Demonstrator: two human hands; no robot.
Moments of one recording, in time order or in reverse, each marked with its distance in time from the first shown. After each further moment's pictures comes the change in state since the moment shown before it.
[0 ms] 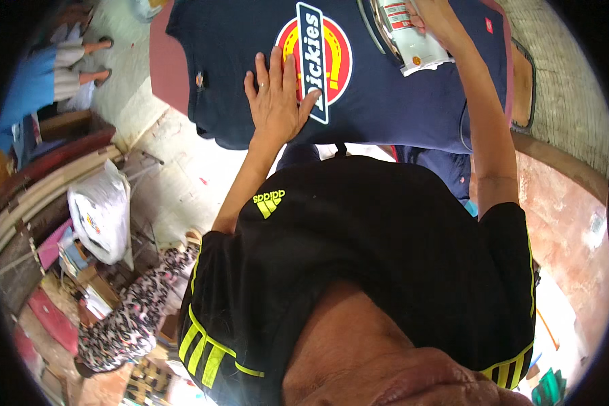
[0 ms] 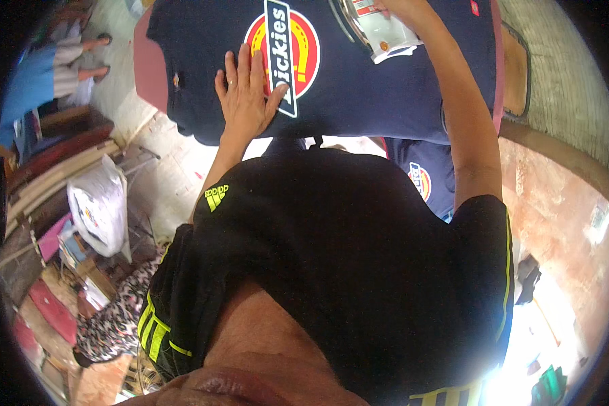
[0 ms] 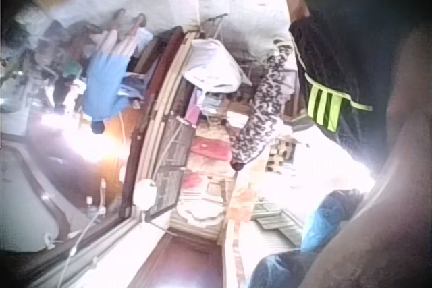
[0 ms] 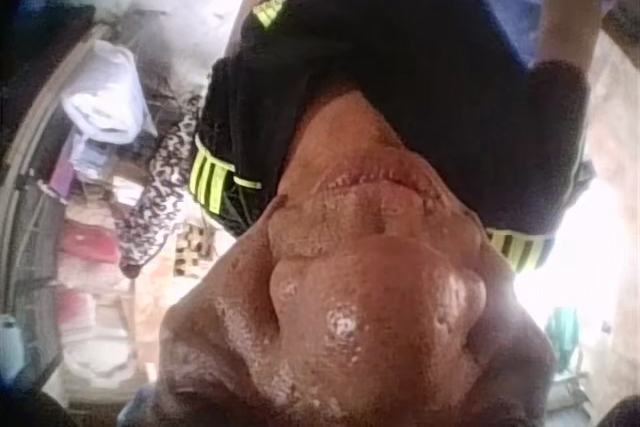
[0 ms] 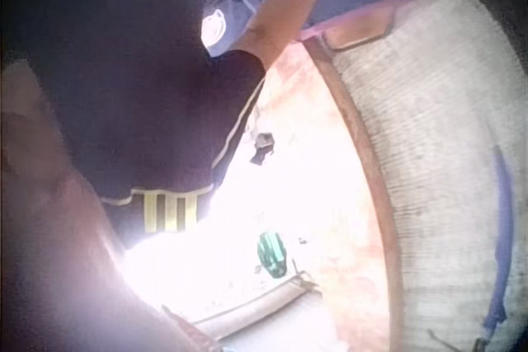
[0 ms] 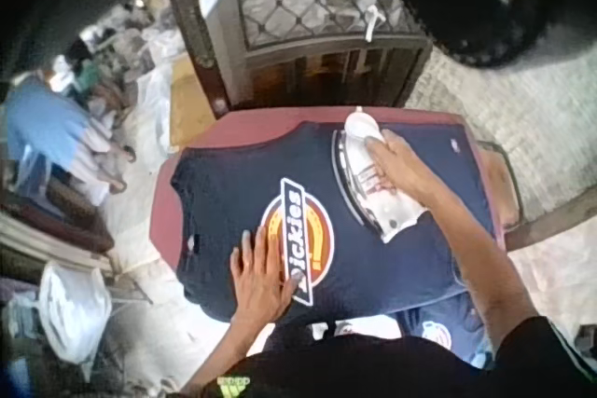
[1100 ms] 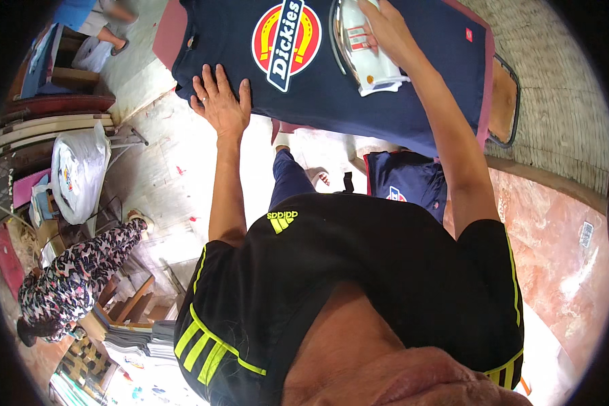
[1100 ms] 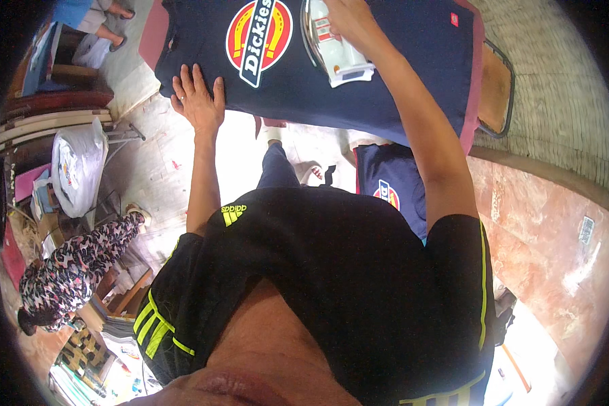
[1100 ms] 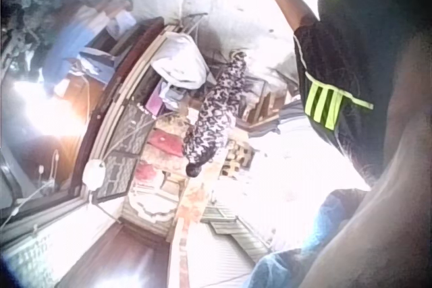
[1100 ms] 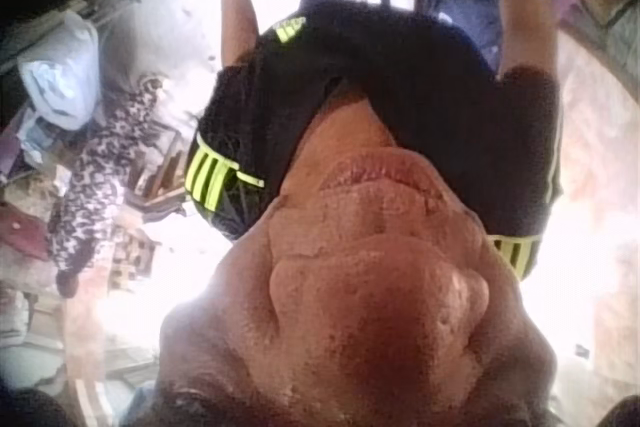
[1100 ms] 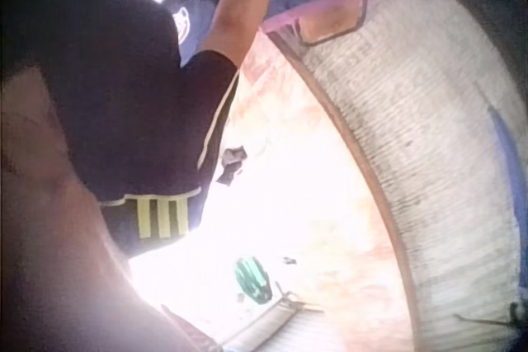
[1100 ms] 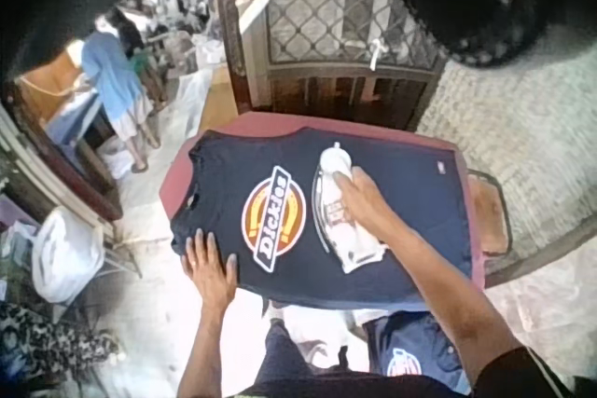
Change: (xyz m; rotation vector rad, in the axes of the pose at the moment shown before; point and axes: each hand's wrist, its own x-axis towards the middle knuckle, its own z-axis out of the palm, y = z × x) left_hand -0.085 0.006 0.001 0.246 0.271 -0.493; right_hand -0.080 0.015 0.019 0.185 -0.110 -0.060
